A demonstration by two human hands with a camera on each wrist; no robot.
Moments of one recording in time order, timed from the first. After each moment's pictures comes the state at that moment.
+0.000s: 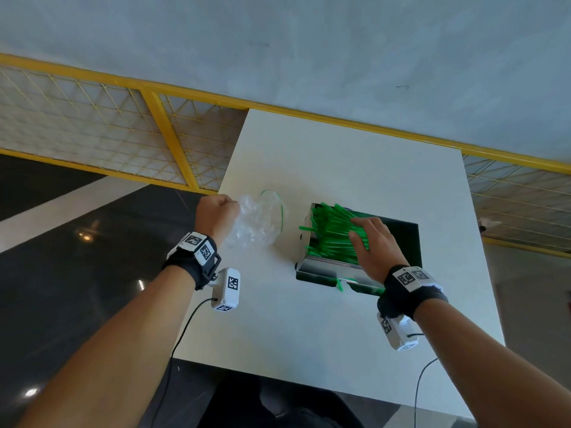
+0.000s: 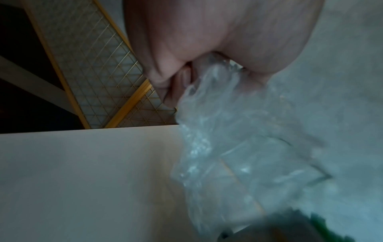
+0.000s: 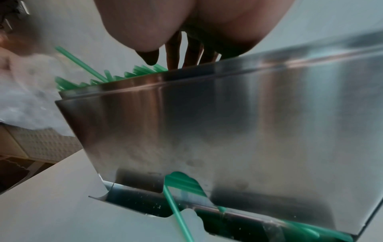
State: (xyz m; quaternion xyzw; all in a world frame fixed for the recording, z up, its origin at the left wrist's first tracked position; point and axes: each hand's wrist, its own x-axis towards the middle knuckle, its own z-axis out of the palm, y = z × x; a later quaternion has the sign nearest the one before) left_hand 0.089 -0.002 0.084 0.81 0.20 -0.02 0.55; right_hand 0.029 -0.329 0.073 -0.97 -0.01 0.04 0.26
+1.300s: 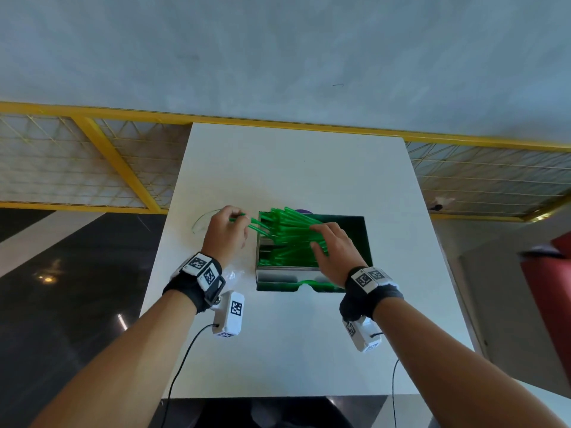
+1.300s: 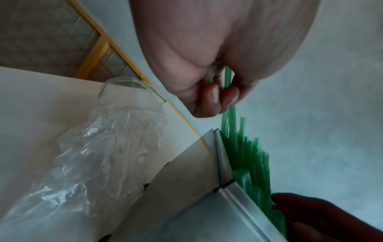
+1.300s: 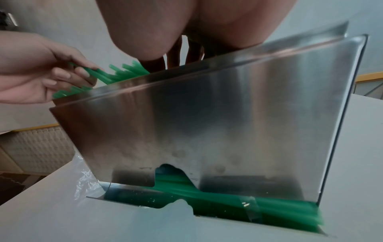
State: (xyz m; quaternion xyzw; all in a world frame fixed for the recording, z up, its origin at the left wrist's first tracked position) left_hand 0.091 -0.110 0.076 0.77 0.07 -0.11 0.63; right_hand 0.015 -0.349 0.067 -0.96 0.00 0.03 0.28
